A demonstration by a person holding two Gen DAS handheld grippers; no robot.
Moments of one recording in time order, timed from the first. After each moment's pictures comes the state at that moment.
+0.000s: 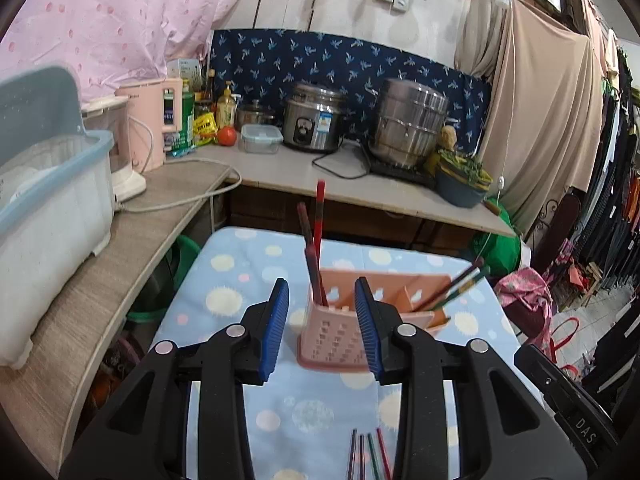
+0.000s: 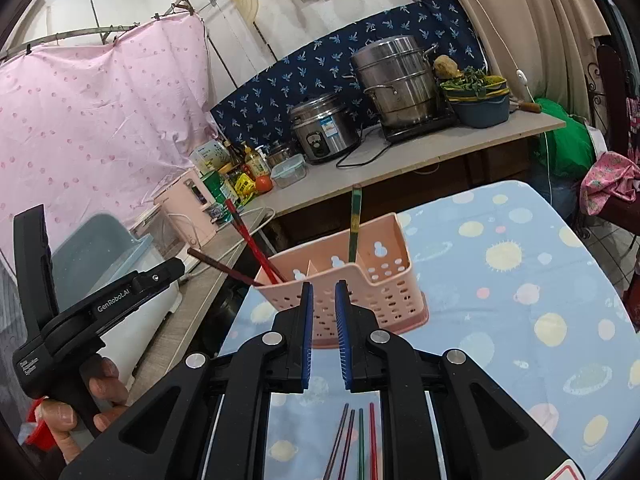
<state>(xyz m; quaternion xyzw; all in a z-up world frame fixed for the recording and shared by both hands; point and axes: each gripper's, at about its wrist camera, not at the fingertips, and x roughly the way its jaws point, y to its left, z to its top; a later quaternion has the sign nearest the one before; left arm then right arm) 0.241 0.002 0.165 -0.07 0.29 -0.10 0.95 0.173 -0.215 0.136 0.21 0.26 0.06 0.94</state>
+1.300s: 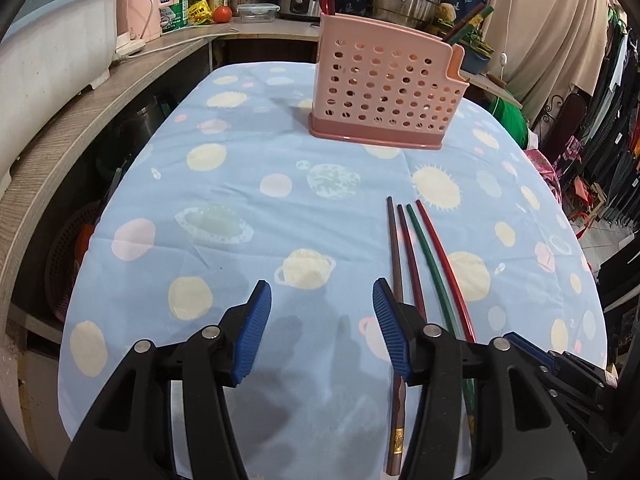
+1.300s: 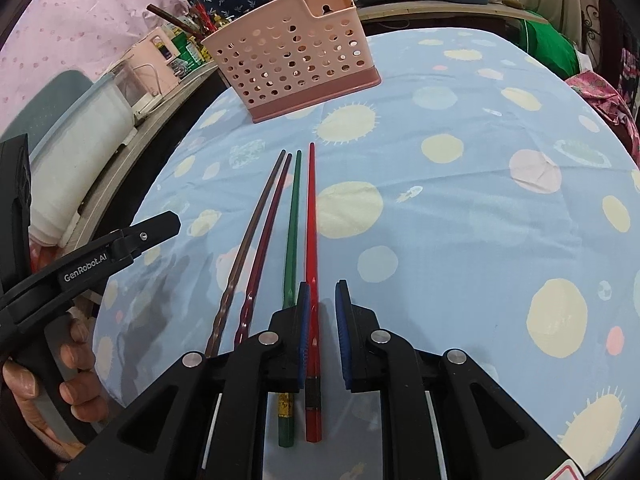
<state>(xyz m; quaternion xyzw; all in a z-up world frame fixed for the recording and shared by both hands) 0.135 0.003 0.008 -0.02 0.45 -0.11 0.89 0.069 -0.183 -0.018 0.16 0.46 0.05 0.87</state>
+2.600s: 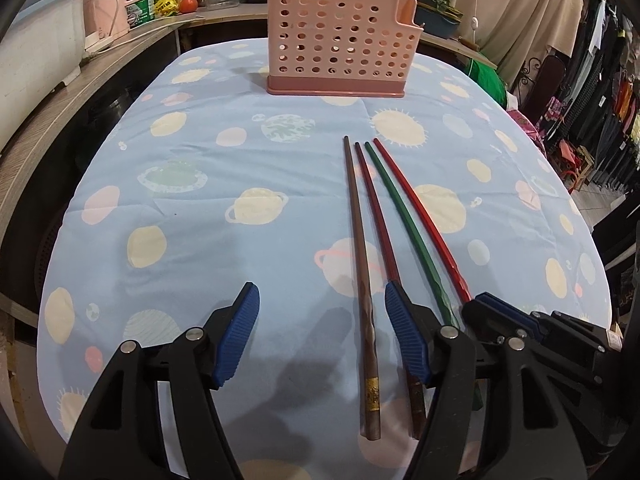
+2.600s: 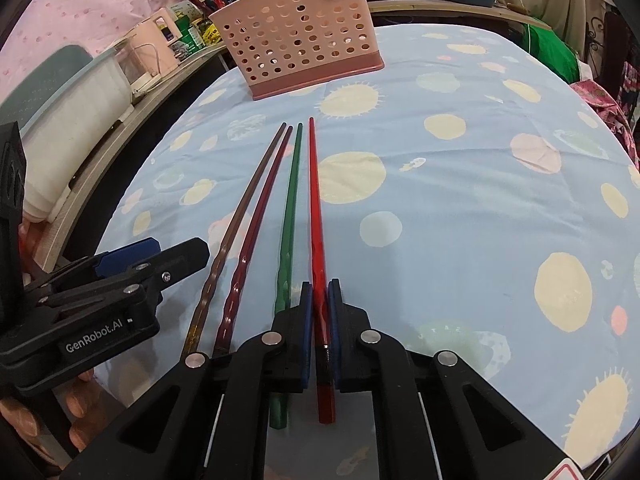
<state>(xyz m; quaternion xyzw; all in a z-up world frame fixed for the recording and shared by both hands) 0.103 -0.024 -0.014 0.02 0.47 -0.15 0.87 0.060 -0.173 -0.030 0.13 0.47 0.04 0.87</state>
